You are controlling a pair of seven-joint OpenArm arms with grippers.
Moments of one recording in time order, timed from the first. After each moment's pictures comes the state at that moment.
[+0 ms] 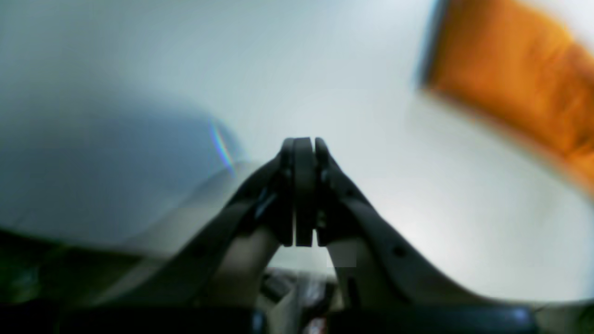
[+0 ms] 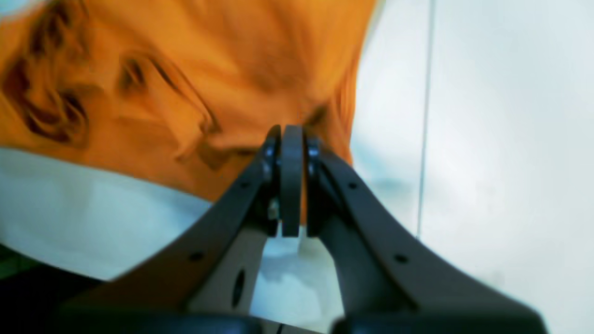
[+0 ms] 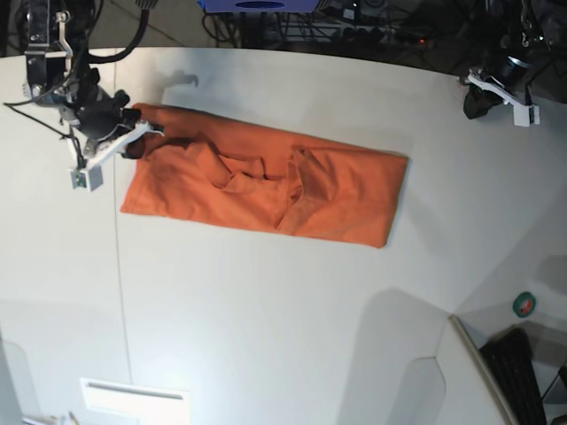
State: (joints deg) left arm 24.8 -15.8 -36.2 71.0 -26.6 -39.9 23.6; right arm -20.5 7.6 6.5 96.4 27.8 5.6 -45.0
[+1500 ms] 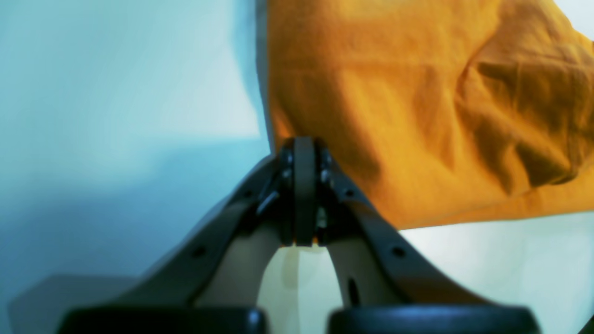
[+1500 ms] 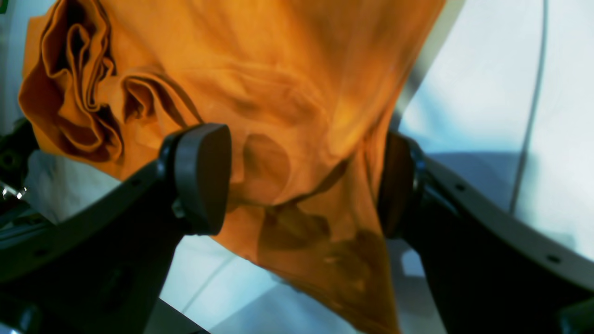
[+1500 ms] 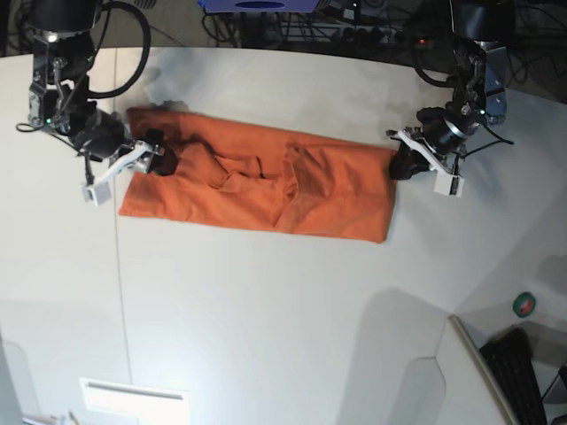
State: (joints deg) left arm 7.9 -16.7 -11.0 59.6 -21.1 -37.6 13.7; right arm -8.5 6.2 13.6 72.0 35.2 23.1 -45.8
